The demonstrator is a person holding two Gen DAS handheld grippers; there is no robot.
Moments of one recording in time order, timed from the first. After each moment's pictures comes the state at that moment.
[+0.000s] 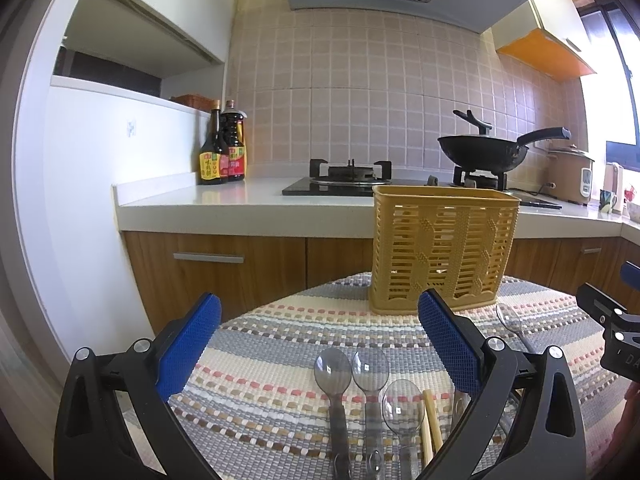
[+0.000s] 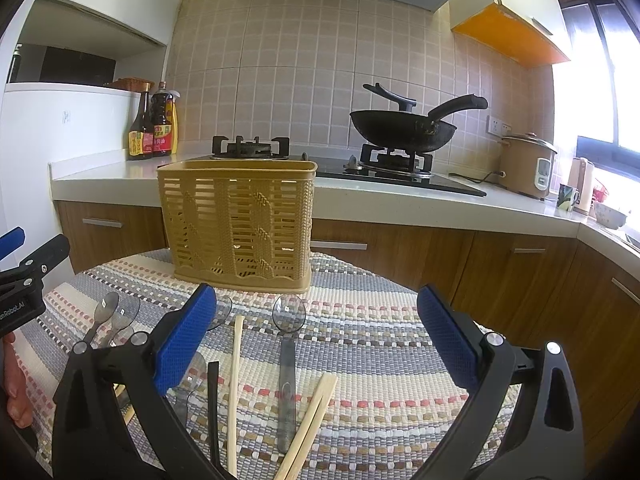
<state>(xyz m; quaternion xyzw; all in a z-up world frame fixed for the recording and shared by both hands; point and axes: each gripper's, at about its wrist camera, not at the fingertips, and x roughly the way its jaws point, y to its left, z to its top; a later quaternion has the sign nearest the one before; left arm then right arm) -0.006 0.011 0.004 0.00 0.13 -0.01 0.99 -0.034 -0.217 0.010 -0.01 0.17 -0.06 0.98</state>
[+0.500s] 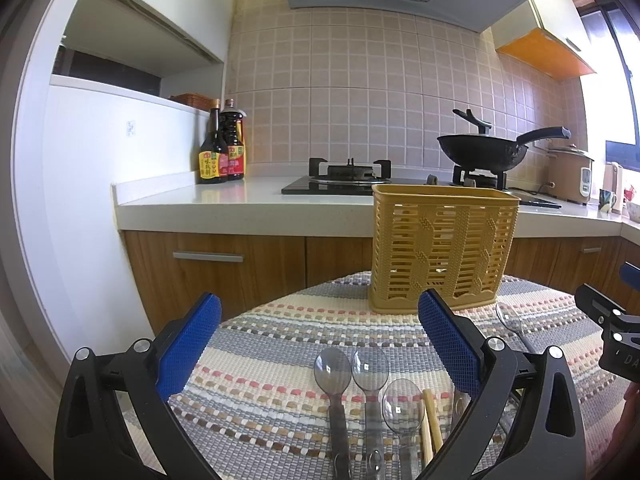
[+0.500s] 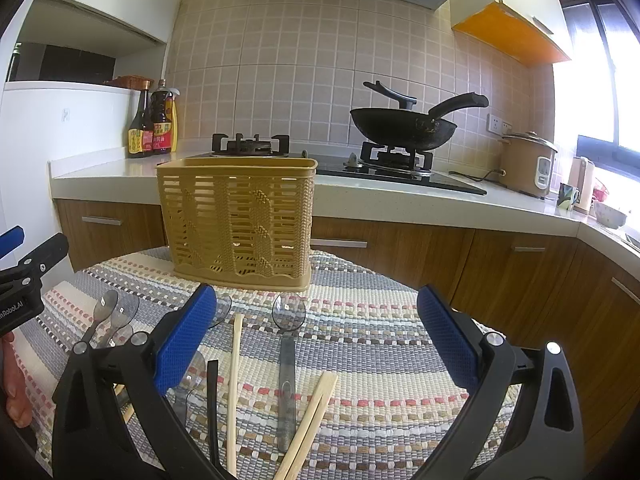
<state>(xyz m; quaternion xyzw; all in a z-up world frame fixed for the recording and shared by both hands) -0.006 0.013 0.003 0.00 0.13 -0.01 0.99 -0.034 -0.218 0.007 -0.01 0.17 -0.06 0.98</state>
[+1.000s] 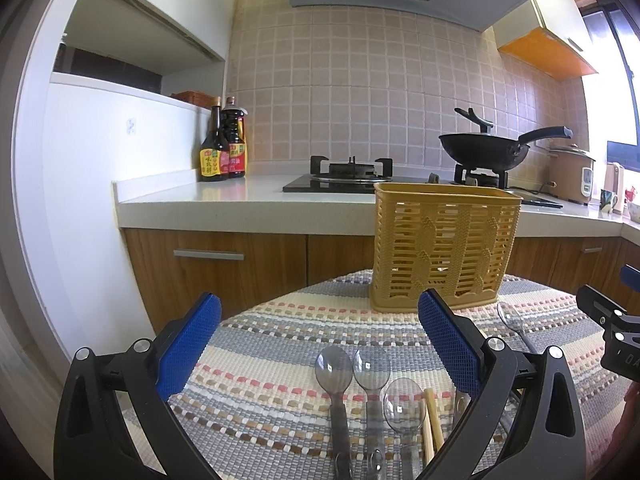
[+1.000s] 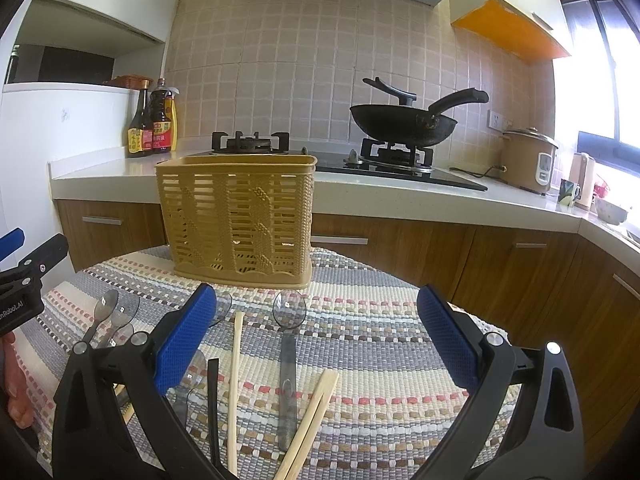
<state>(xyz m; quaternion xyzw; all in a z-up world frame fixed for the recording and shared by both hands) -0.007 0.013 0.003 0.00 0.13 -0.01 0.99 -0.033 -0.221 0.006 0.00 0.18 -0.05 0.98</state>
